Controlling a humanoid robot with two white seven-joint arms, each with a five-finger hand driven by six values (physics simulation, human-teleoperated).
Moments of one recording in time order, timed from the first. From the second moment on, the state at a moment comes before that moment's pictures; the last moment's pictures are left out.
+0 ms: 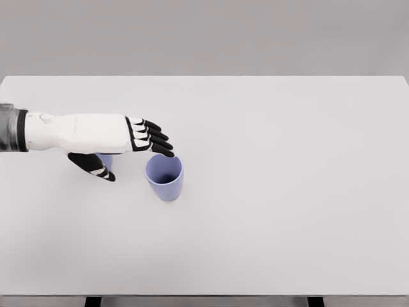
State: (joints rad) left arm -0.88 1.03 -0.95 -1.76 0.05 -0.61 -0.55; right arm -0.01 0.00 0.04 0.13 0.11 -0.13 0.58
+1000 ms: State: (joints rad) left arm -0.91 0.82 -1.07 -1.57 -0.04 -0.61 -0.54; right arm 0.00 0.00 0.04 0.13 0.11 -0.13 0.58
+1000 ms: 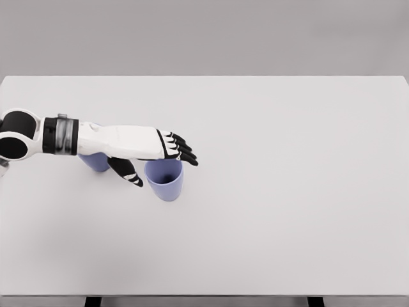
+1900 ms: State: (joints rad) left arm -0.88 0.78 -1.07 -1.49 -0.09 -0.61 -0.54; right arm 0.00 0.00 0.04 0.13 0.11 -0.13 0.58
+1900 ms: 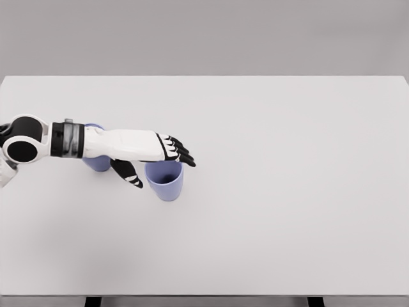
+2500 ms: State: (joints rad) left arm -0.84 0.77 -1.05 -1.49 -0.09 -0.61 -0.50; right arm 0.00 0.00 0.04 0.13 0.11 -0.13 0.58
